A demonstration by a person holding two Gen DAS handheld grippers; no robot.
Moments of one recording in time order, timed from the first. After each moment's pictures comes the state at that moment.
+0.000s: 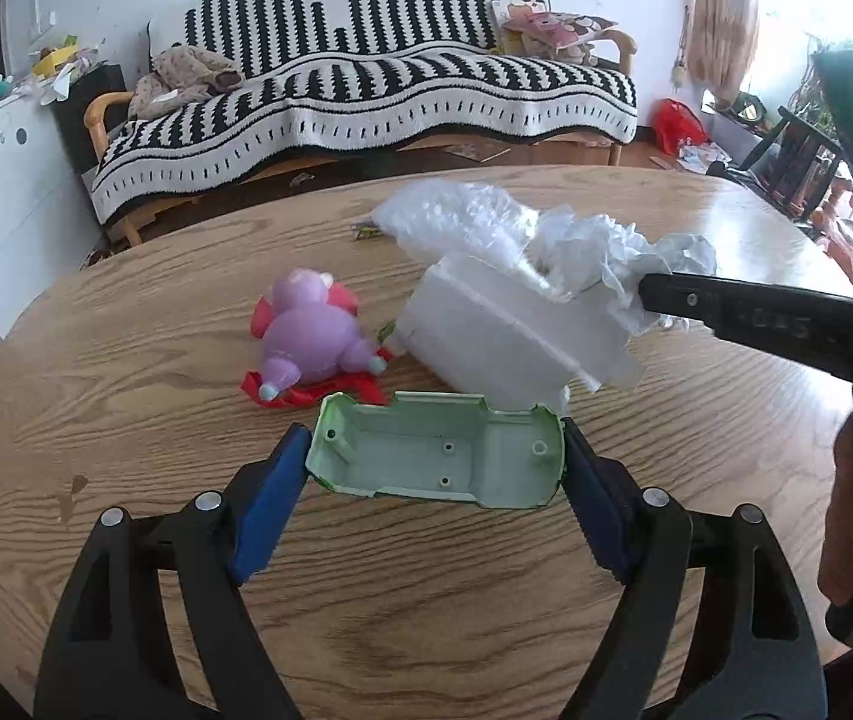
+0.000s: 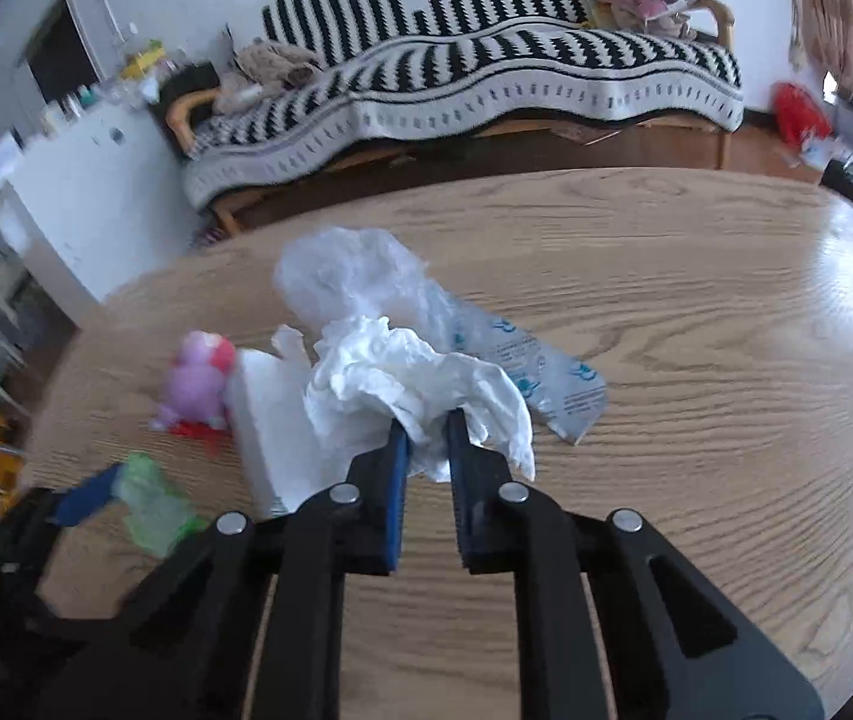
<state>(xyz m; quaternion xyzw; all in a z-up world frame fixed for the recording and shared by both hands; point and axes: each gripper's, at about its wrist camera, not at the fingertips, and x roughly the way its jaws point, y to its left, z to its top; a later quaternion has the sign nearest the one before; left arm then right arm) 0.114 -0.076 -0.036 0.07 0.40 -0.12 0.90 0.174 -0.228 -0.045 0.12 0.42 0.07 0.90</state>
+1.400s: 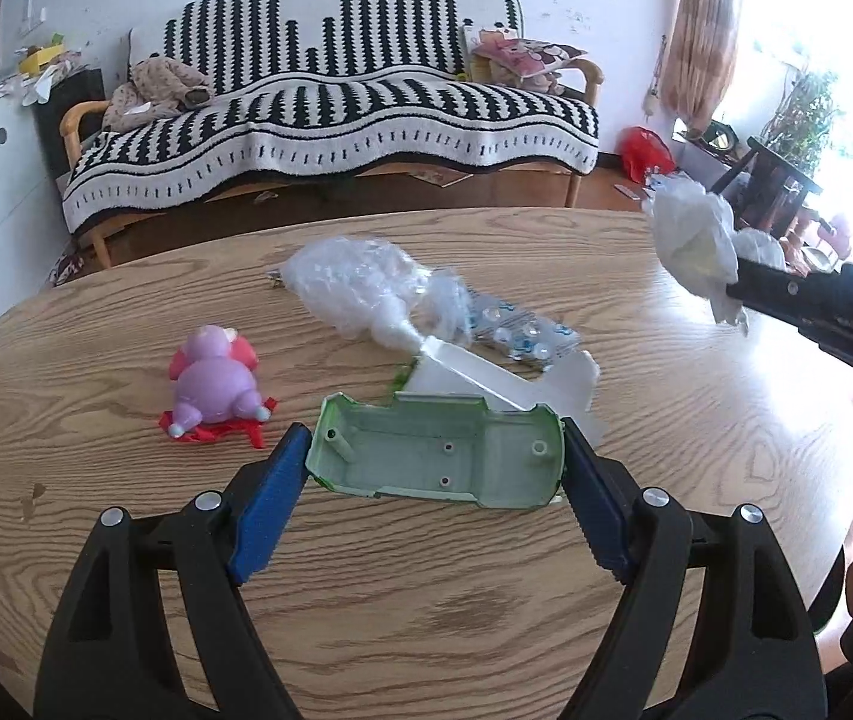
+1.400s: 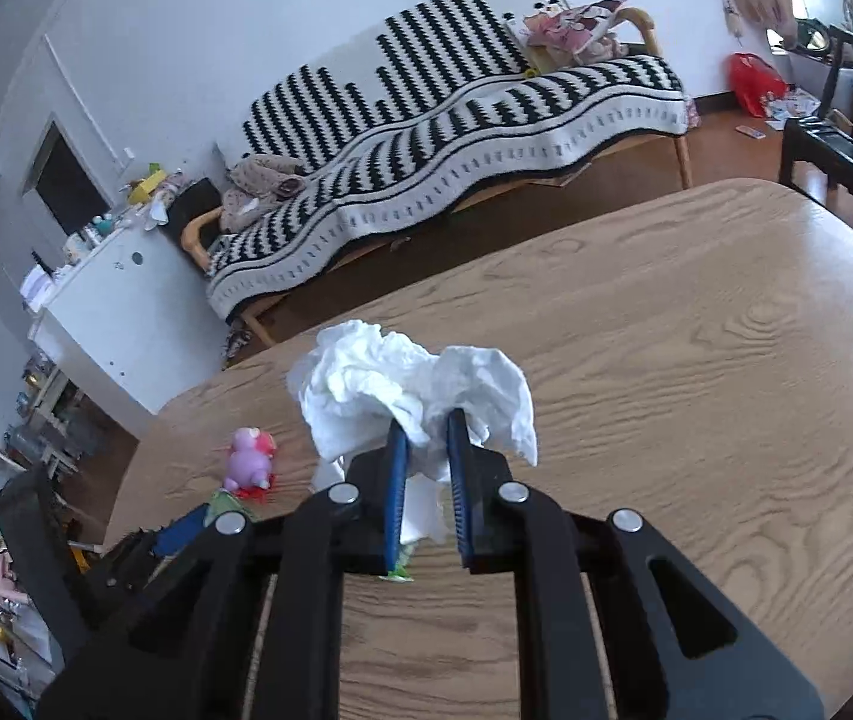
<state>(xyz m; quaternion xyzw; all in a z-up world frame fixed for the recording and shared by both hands) 0.103 -0.124 -0.005 0.03 0.39 -0.16 0.91 0.103 -0.331 0.019 0.21 0.35 0.05 0.91</state>
